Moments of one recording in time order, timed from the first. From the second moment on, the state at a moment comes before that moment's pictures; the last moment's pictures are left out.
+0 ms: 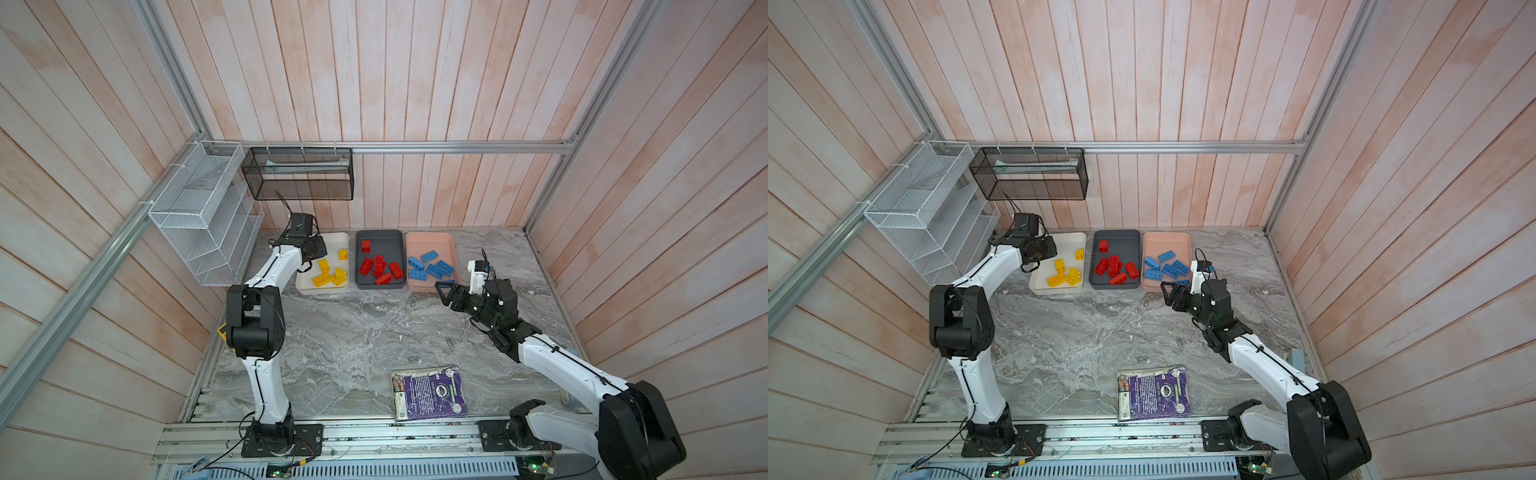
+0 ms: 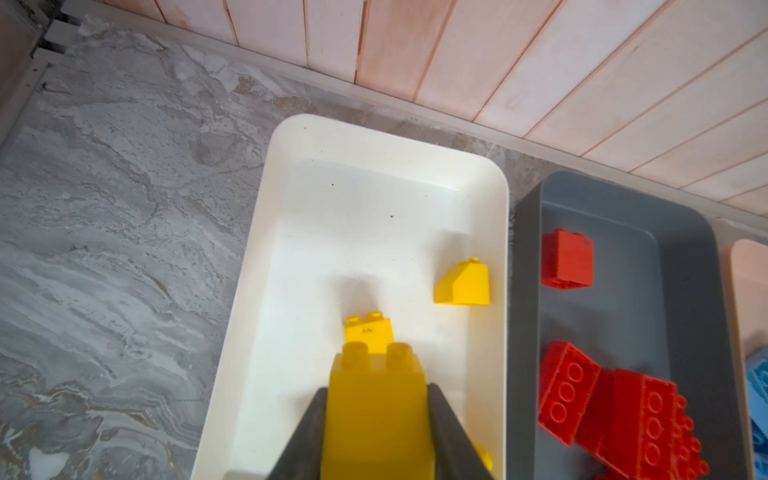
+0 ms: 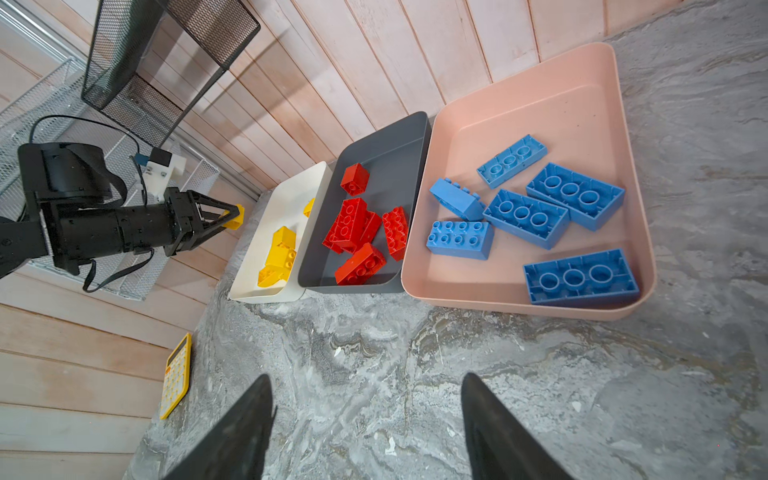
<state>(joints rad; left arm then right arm) -0.07 2.03 1.67 -0.48 0.00 -0.30 0.40 1.18 0.59 0.25 -0.20 0.62</state>
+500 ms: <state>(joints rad) -0.05 2.14 1.74 -0.48 0.03 -0.30 0.44 1.18 0.59 0.25 -0.06 0.56</state>
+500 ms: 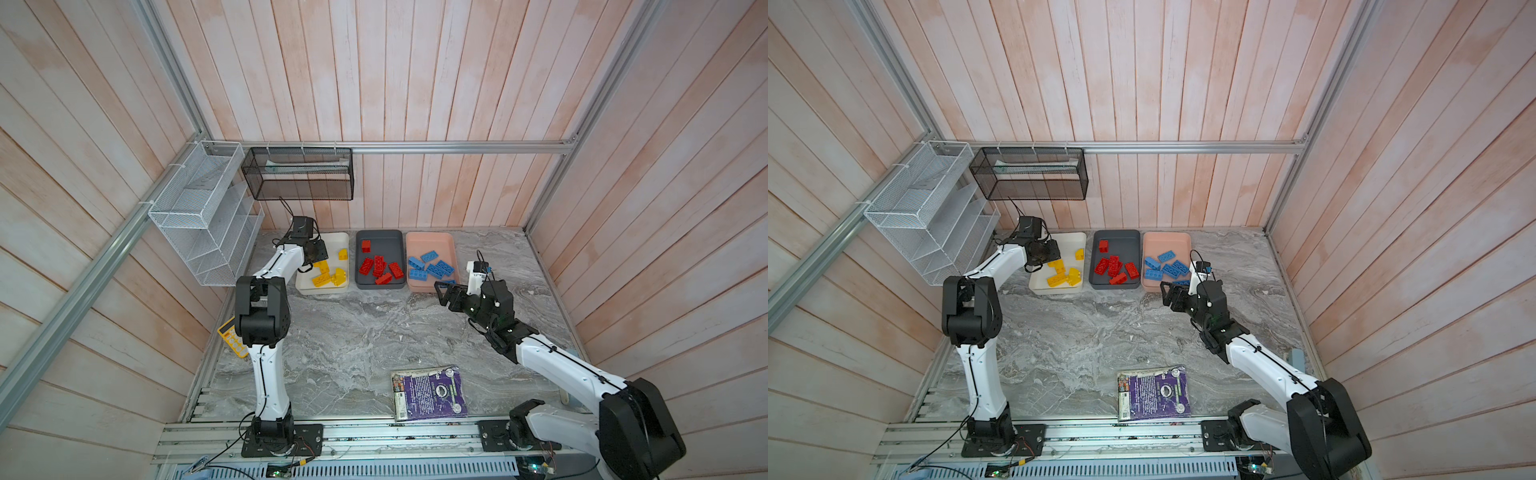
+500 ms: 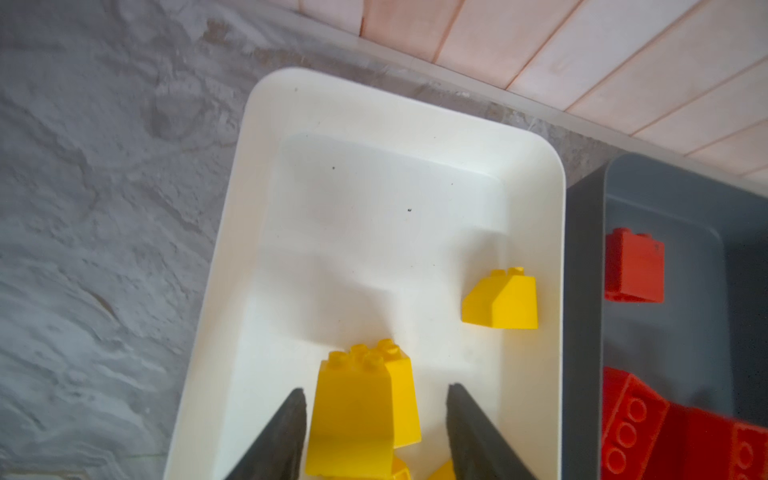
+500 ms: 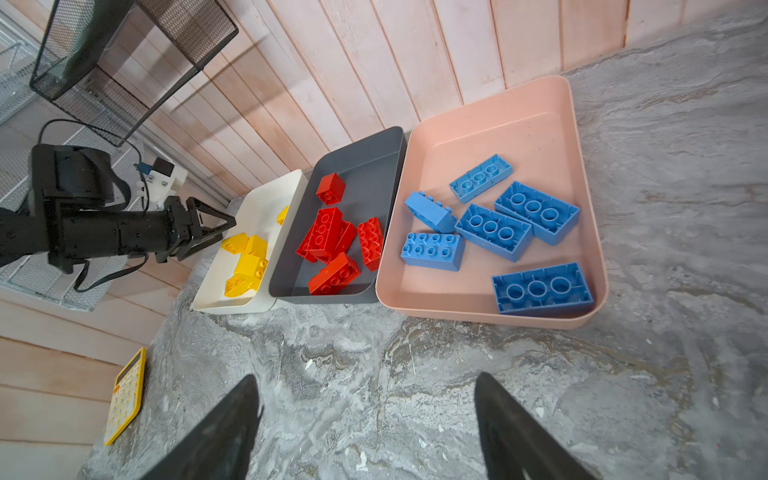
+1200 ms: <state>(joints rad) -0.05 1.49 1.00 -0.11 -0.10 -0.30 0.37 1.22 0.55 0.28 0.51 0.19</state>
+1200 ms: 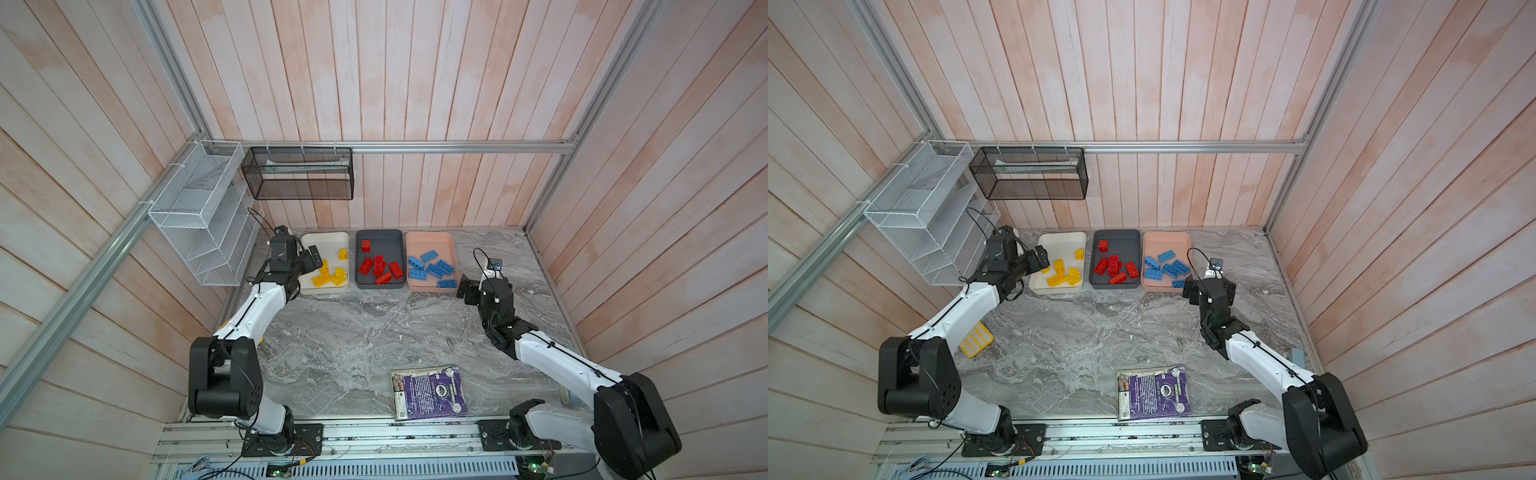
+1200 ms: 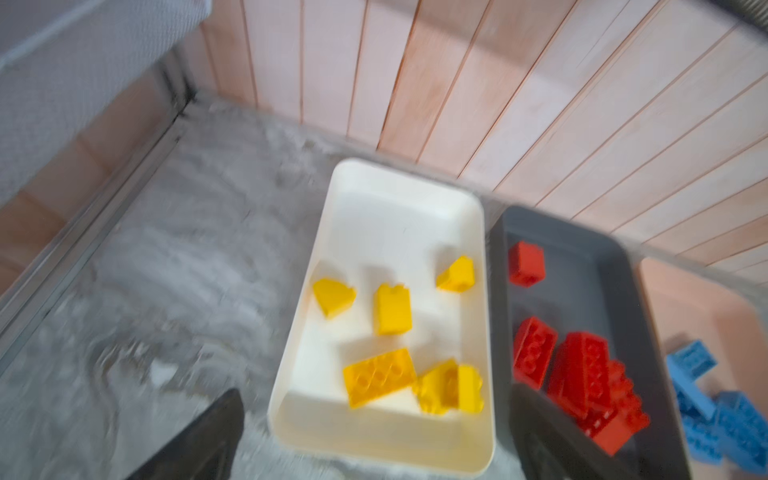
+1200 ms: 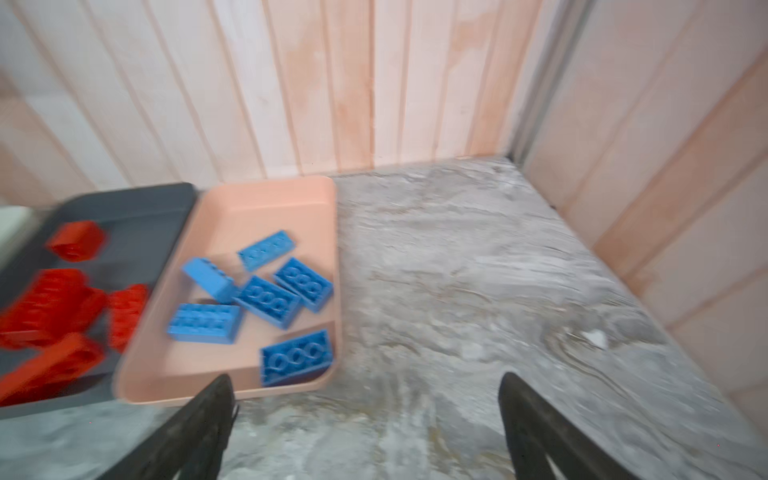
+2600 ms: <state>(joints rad) -0.01 1.55 0.26 1.10 -0.17 -0.05 0.05 1.53 0.22 1.19 0.18 0.06</state>
